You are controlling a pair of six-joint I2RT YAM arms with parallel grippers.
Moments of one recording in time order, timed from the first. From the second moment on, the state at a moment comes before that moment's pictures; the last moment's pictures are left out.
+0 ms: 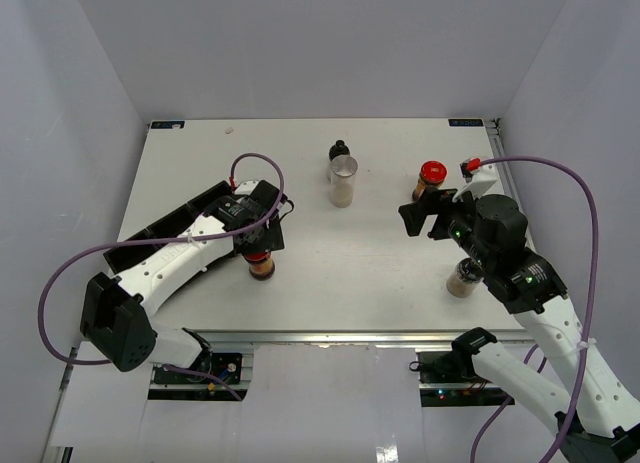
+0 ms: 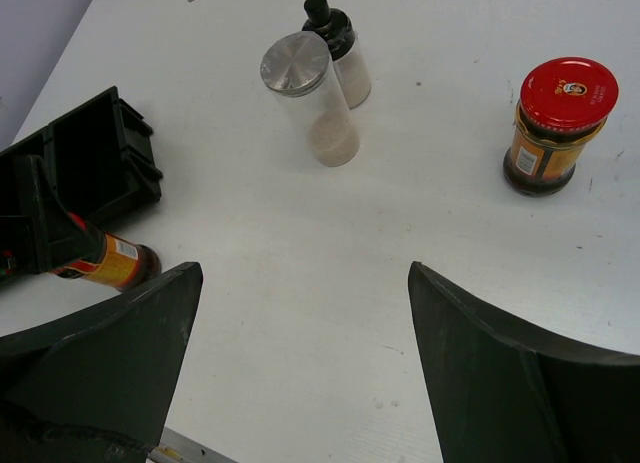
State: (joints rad) left arm -0.65 1.37 1.15 -0.99 -0.42 -0.75; right arm 0.52 0.73 0.96 -0.50 0.07 0.33
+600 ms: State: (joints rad) left arm -0.65 1.38 1.12 -0.97 -0.39 -0.78; right arm 0.52 0.72 0.94 -0.50 0.07 0.33
